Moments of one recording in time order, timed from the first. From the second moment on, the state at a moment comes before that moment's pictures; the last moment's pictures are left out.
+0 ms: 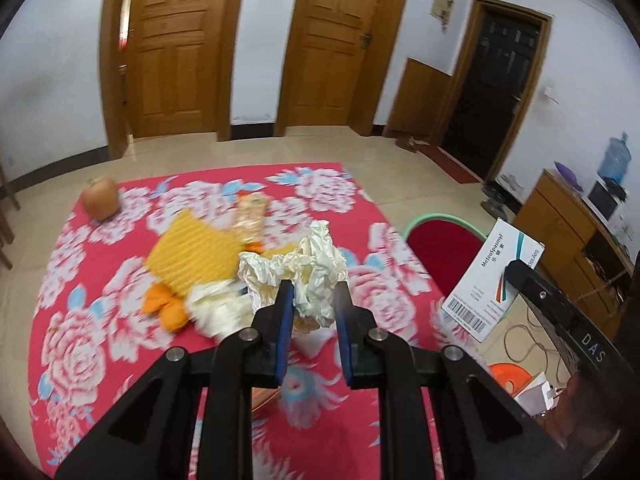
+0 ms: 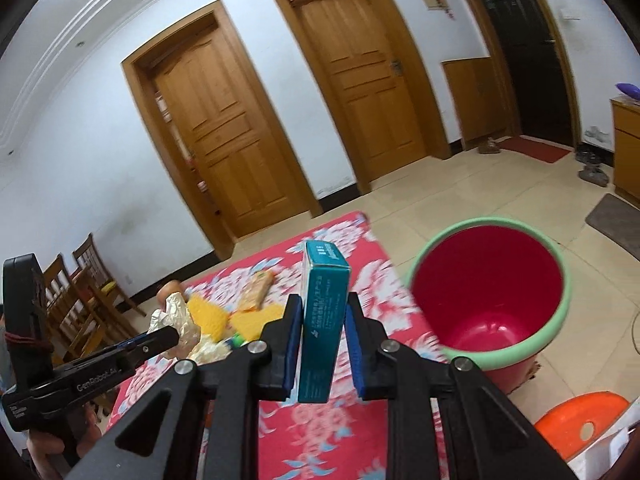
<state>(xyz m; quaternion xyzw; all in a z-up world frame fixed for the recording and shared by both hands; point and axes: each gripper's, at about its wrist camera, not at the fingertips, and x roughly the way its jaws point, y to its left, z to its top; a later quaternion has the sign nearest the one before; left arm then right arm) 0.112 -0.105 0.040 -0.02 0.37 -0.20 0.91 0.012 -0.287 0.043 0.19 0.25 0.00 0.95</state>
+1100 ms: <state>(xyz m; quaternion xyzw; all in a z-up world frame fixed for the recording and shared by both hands) 0.182 -0.280 -0.014 0.05 0.42 -0.31 0.85 0.045 -0.432 -0.027 0.28 0.28 -0.18 0.90</state>
